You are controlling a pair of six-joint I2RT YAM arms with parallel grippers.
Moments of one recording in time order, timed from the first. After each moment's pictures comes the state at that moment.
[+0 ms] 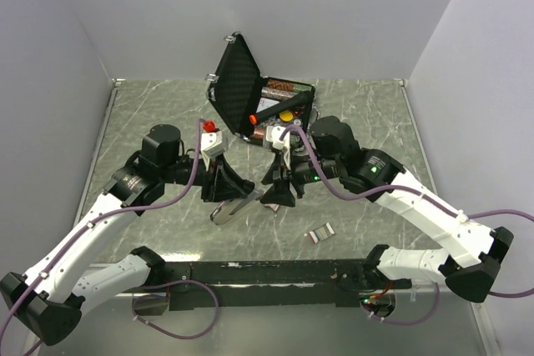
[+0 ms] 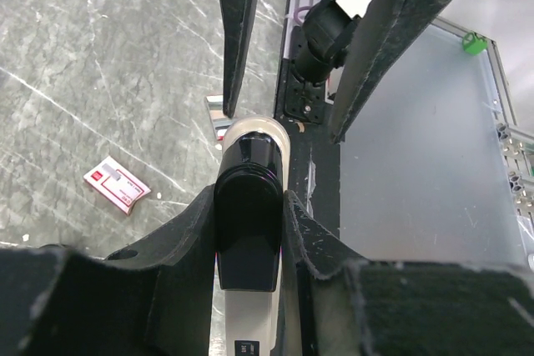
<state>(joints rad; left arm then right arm) -0.57 0.93 0.97 -0.42 0.92 -0.03 0.85 1.13 1.24 -0.61 -0.64 -0.14</state>
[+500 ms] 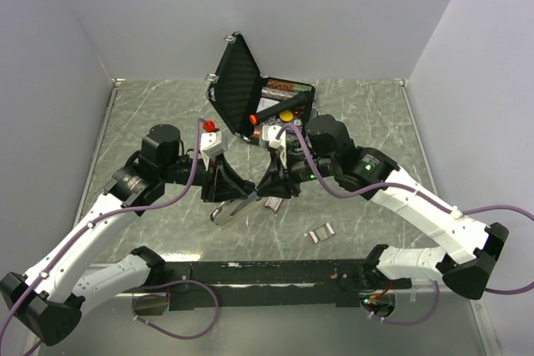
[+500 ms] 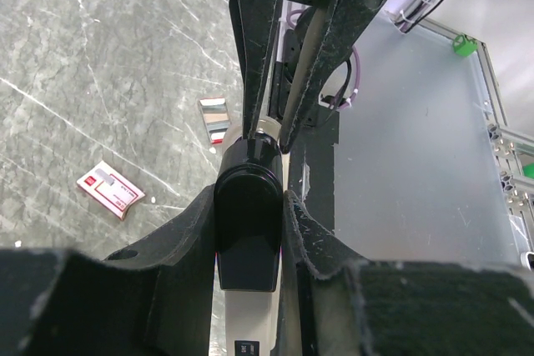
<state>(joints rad) -0.57 0.93 0.97 -0.40 0.94 -0.04 0.85 1.16 1.24 -0.57 -0.67 -0.14</state>
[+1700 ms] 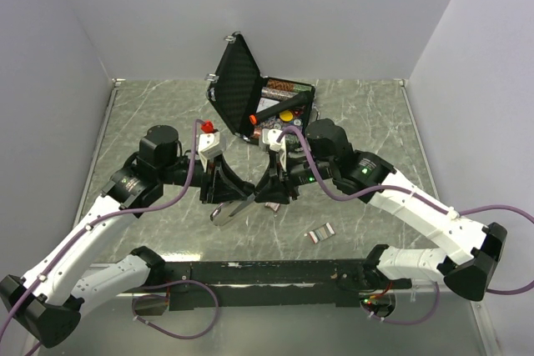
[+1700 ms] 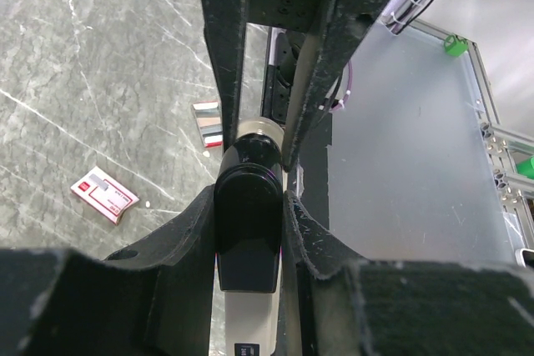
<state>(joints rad) -0.57 0.91 0.97 -0.40 0.96 -0.05 0.86 1.15 1.17 -0.48 -0.73 -0.11</state>
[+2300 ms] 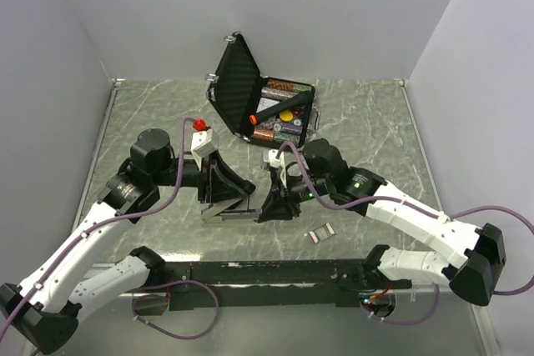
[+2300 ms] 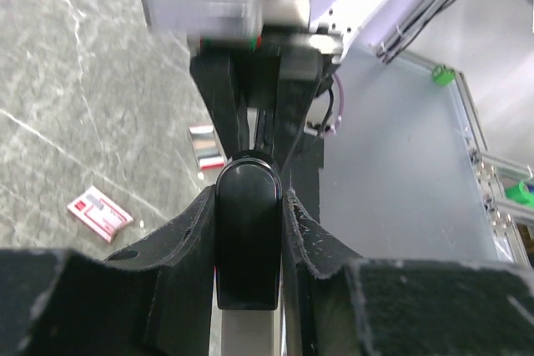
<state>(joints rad) -0.57 0.87 0.94 -0.30 0.96 -0.16 0.87 1.10 0.95 -0.36 -0.78 -0.01</state>
